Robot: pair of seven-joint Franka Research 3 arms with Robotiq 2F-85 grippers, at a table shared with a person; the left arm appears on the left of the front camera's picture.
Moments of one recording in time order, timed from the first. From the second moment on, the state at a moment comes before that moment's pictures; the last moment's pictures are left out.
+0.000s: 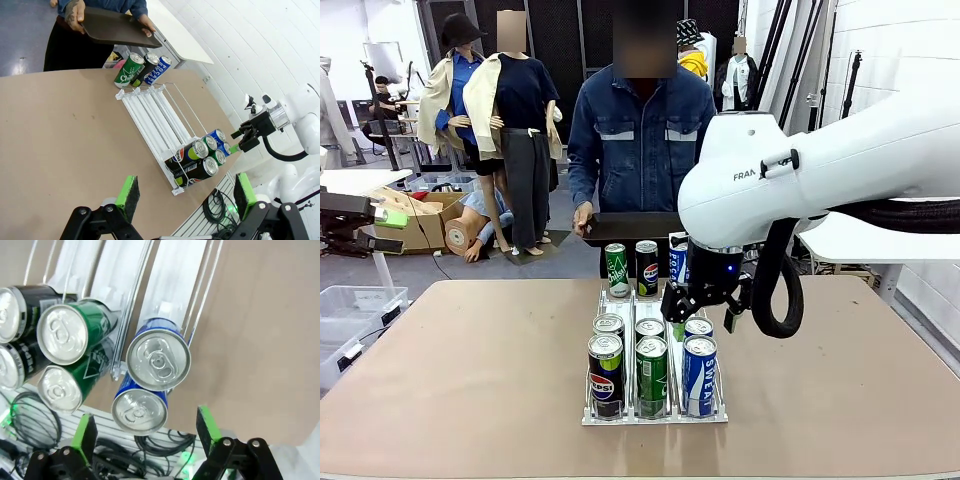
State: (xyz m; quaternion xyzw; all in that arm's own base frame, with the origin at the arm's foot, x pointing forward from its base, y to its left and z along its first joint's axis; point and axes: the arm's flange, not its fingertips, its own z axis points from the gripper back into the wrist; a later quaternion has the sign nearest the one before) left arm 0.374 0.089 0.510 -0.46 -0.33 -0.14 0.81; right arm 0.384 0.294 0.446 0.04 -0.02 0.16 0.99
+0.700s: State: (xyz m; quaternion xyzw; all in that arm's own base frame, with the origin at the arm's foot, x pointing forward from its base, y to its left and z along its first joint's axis) left arm 0.374 0.089 0.510 -0.46 -0.33 -0.14 0.81; right arm 0.389 0.295 0.421 0.03 -0.02 0.14 0.99
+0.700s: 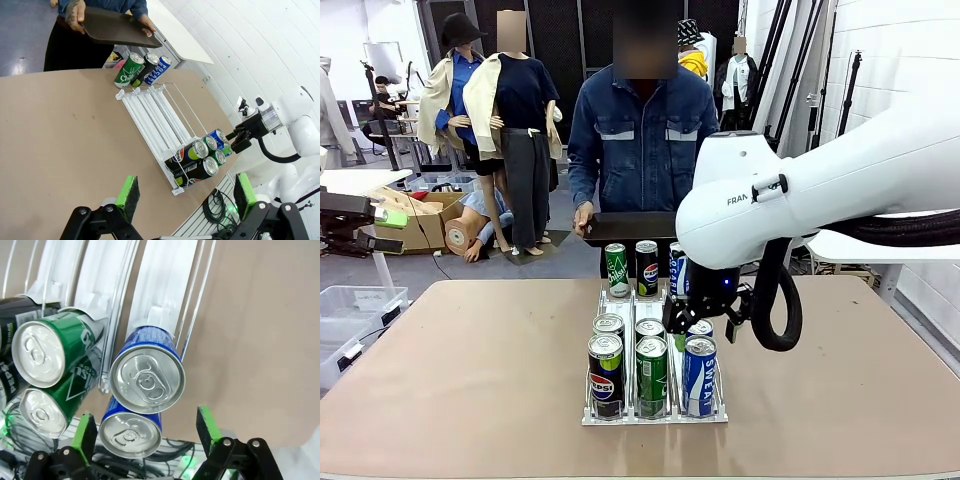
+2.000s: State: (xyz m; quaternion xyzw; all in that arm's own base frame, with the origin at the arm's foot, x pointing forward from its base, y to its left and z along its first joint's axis) left arm 0.374 0.089 0.510 -0.46 -0.33 -0.14 0.81; right arm 0.388 0.299 0.408 0.03 -0.02 0.14 0.99
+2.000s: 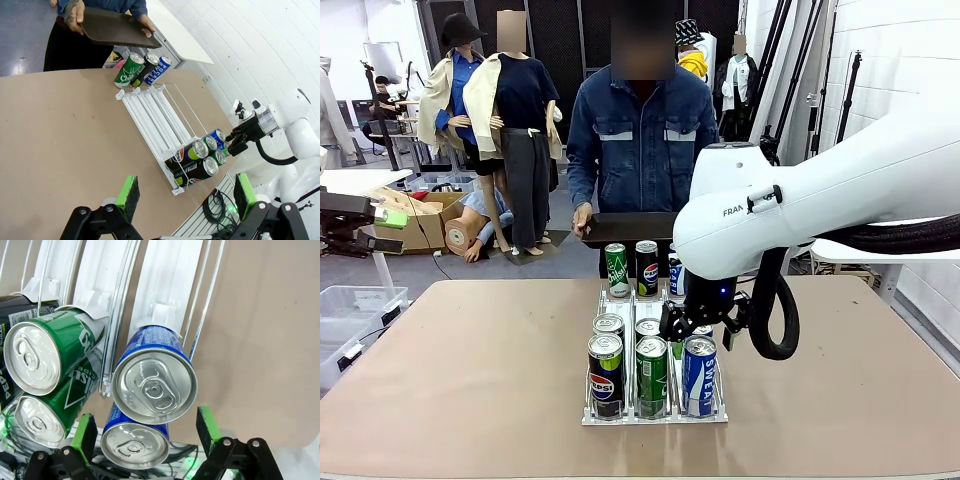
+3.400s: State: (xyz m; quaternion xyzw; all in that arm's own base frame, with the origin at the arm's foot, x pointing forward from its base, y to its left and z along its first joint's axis) left arm 0.374 0.089 0.510 -0.46 -0.33 -0.14 0.81; right arm 0.389 0.303 0.401 0.01 -0.01 0.14 0.99
